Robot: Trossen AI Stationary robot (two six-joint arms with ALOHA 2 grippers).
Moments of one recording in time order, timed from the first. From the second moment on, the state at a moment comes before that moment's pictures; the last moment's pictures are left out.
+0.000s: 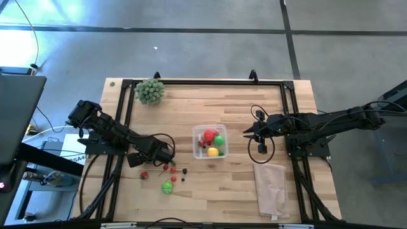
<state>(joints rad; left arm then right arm) -0.24 1.58 0.77 -0.97 0.06 -2.34 0.07 0.85 0.57 -0.33 0.11 -0.03</state>
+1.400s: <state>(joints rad) -0.24 1.58 0.77 -1.01 0.05 -2.34 0.07 0.85 0.57 -0.33 0.11 -0.03</state>
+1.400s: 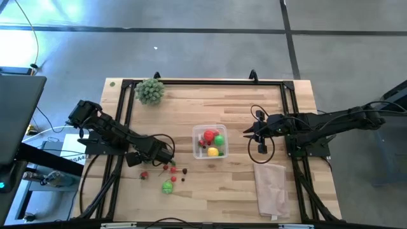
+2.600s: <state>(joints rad) -0.24 1.48 1.22 -1.30 -0.57 -2.08 0.07 0.85 0.57 -0.33 0.10 -0.03</state>
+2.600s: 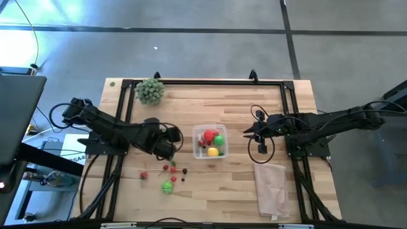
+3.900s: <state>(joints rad) -0.03 1.85 1.31 -0.50 -0.46 -1.31 0.07 0.86 0.58 -0.34 0.10 -0.03</state>
